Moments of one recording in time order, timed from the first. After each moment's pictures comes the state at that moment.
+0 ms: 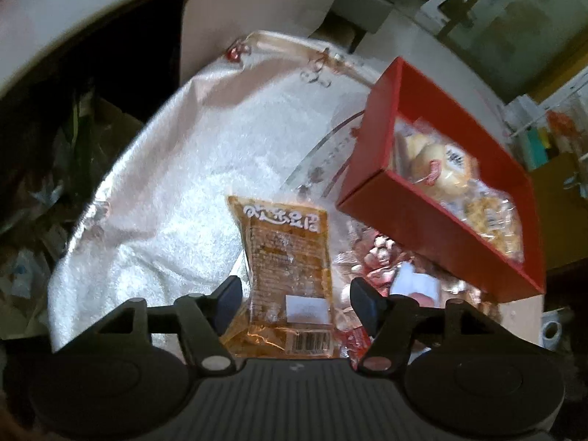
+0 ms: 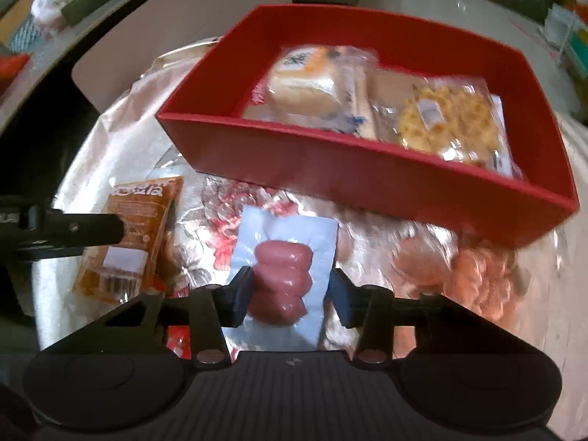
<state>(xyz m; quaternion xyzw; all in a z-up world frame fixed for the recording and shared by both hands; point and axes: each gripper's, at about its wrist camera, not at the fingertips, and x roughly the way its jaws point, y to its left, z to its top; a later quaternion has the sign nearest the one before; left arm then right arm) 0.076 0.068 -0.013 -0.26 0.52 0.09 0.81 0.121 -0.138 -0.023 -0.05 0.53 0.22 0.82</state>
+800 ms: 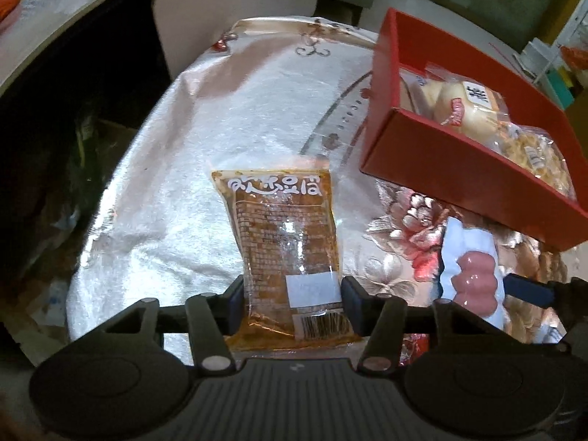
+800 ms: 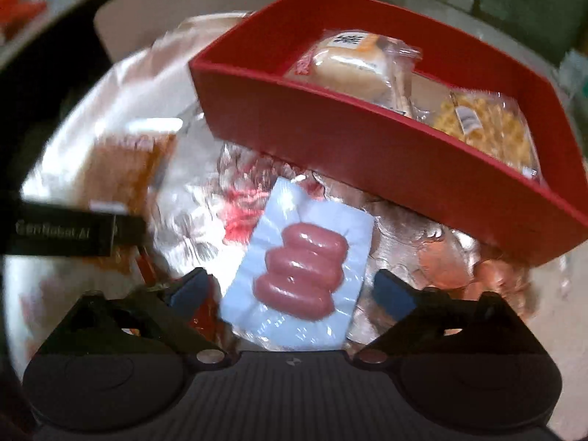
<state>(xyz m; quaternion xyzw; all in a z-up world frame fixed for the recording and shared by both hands) 0.077 0.044 -0.033 -0.15 0.54 0.11 0.82 0.100 -0.093 -0.045 -0.16 0.51 0.22 0.82</state>
